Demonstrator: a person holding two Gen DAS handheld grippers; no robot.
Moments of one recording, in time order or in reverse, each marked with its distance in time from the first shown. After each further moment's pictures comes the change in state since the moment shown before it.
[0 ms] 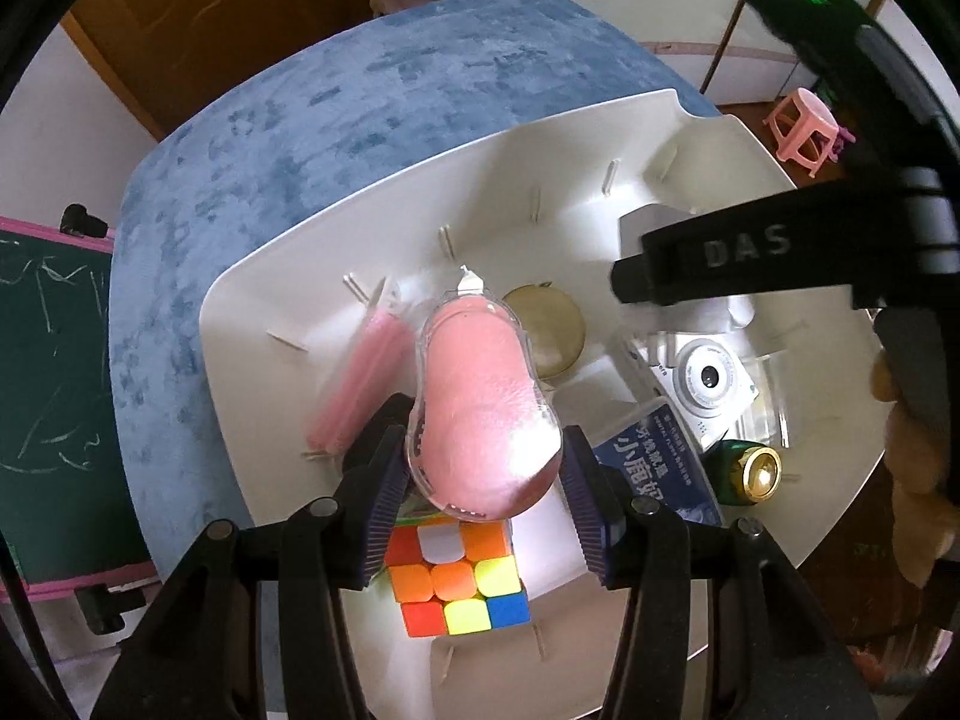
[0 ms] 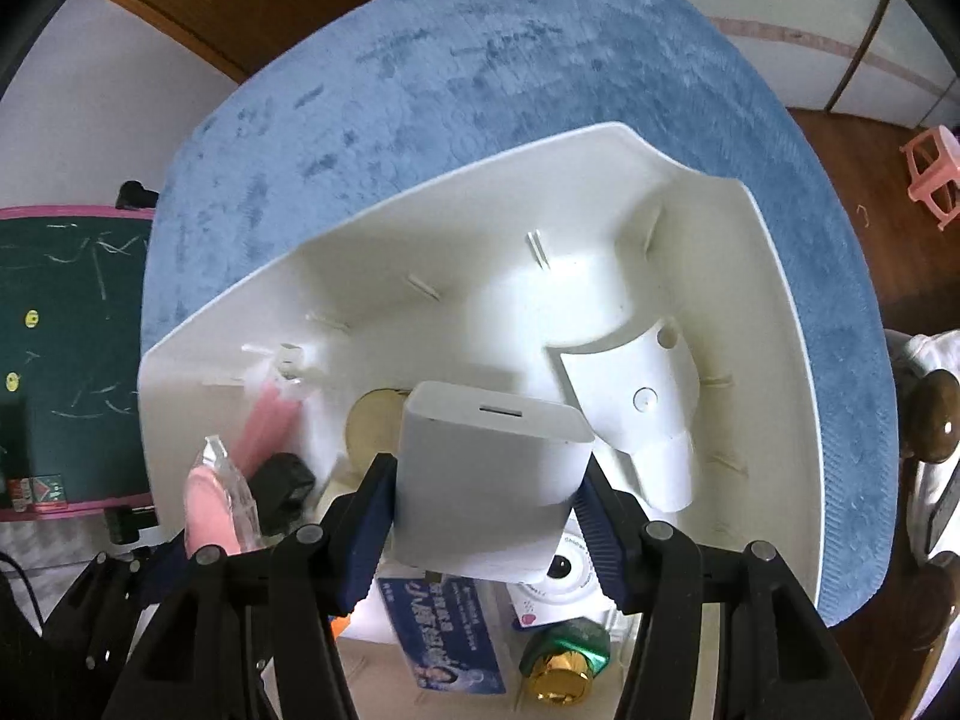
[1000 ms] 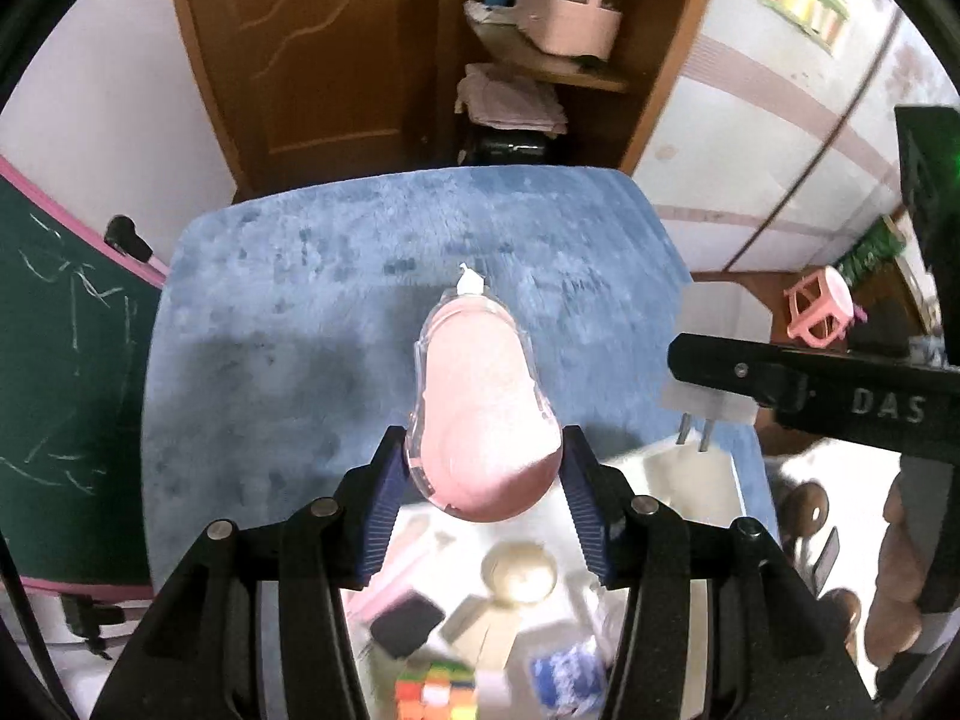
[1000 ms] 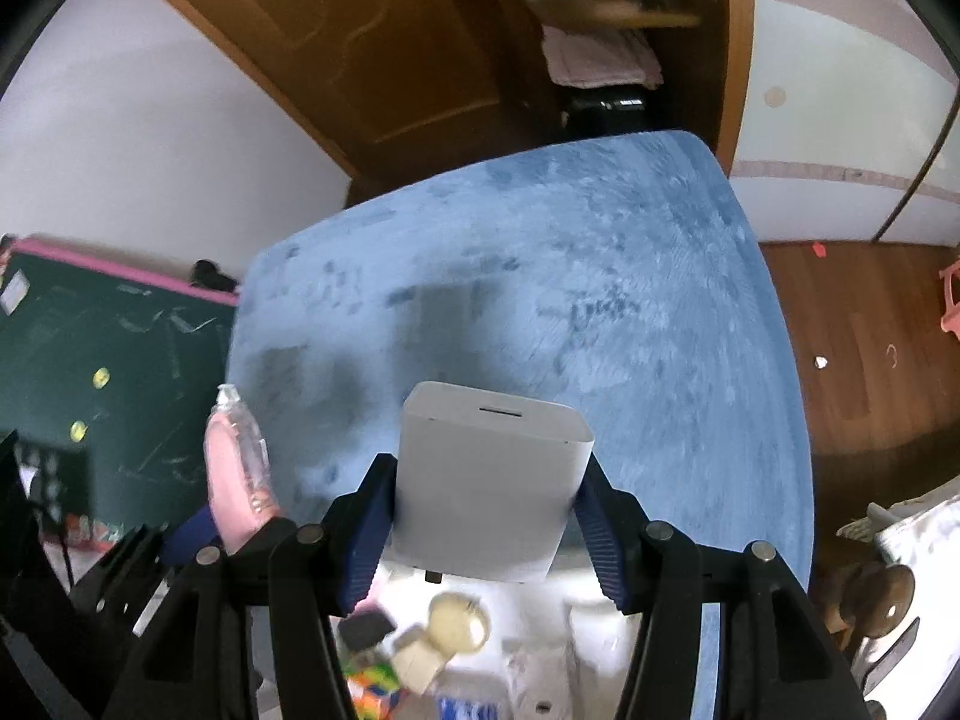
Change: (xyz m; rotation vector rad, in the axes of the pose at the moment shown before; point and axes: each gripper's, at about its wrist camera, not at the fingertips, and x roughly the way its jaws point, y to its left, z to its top) left arm -0.076 0.056 0.107 -0.266 -0.197 -0.031; right arm -0.123 0.034 0.109 -0.161 -0.173 0.098
